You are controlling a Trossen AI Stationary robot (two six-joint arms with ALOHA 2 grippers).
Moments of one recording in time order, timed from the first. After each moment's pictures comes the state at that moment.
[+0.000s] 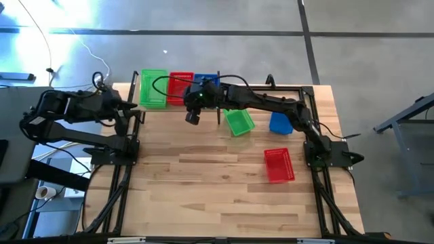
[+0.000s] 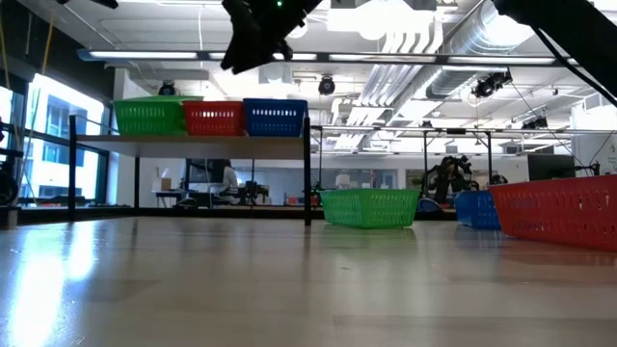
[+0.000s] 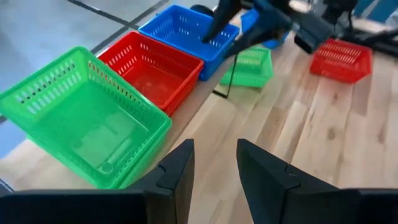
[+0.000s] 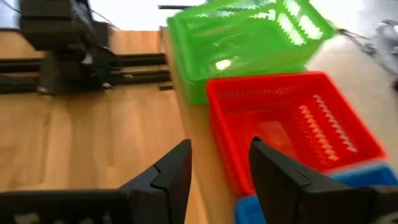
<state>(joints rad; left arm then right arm) 0.13 0.65 1.27 -1.31 -0.42 -0.35 -0.17 2.21 2.29 -0.66 0.18 -0.11</state>
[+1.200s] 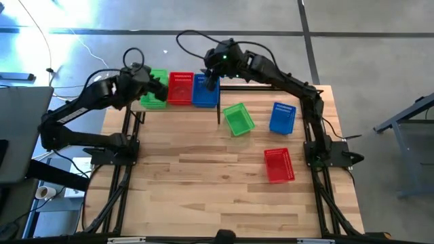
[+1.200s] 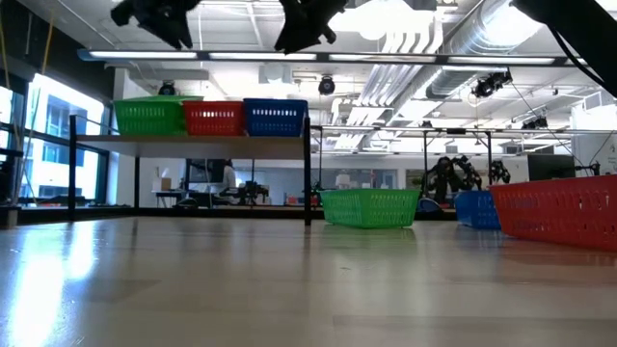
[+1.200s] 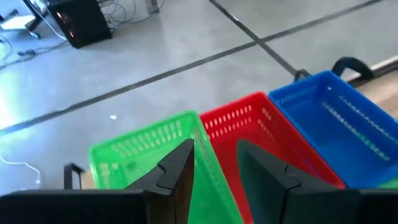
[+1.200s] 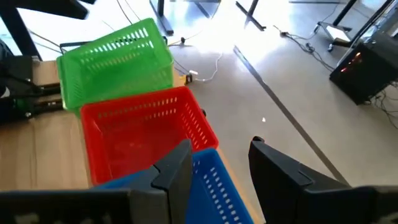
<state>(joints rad) 0.57 1.03 1.27 -0.94 -0.63 -0.37 -0.38 2.07 2.36 -0.78 0.15 -0.16</state>
